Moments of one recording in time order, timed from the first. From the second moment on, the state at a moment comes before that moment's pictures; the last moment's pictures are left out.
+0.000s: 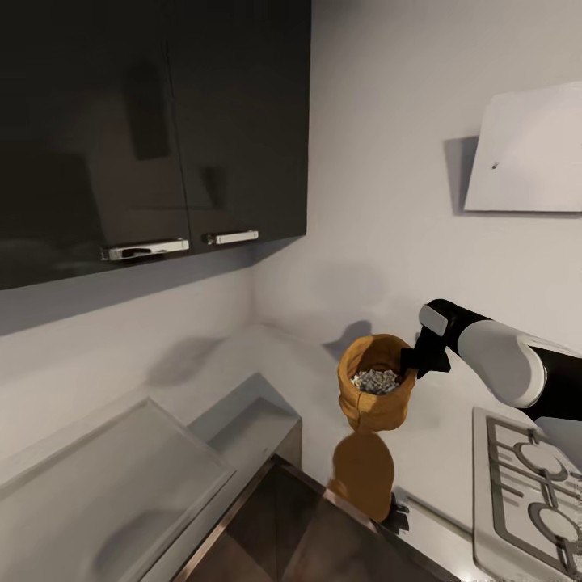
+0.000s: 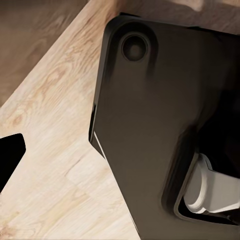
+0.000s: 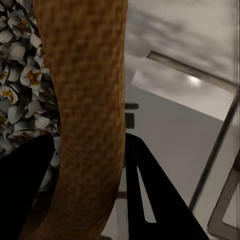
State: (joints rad) left arm 0.02 0.03 0.18 -0.03 0.01 -0.02 0.00; right arm -1.48 -0.14 -0.22 0.07 0.02 1.04 -0.21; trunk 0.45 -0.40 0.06
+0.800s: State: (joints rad) left arm 0.02 0.02 0.18 -0.03 0.01 -0.02 0.00; right arm -1.48 -0.14 -0.22 0.07 0.02 1.04 -0.21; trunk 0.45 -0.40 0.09
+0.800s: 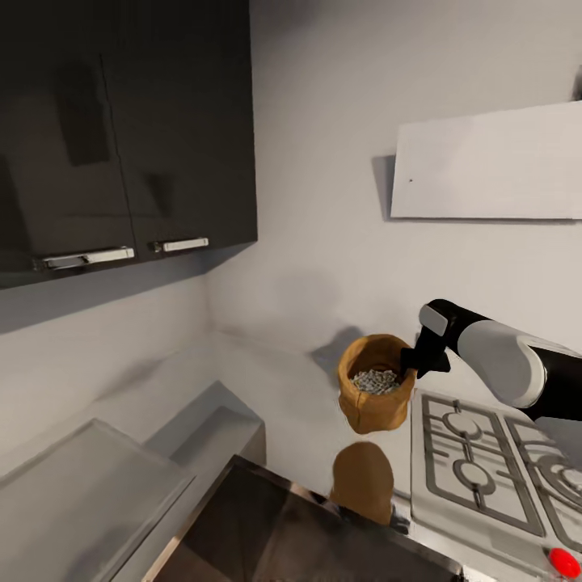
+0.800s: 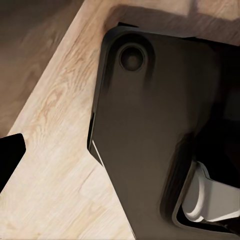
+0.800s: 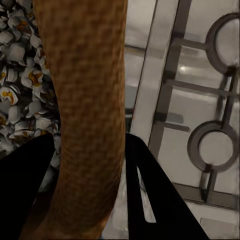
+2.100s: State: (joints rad) left arm 0.02 0.02 0.19 -0.03 0.01 -0.02 0.00; right arm -1.48 -0.15 -0.22 0.07 0.02 1.04 -0.21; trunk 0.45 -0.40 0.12
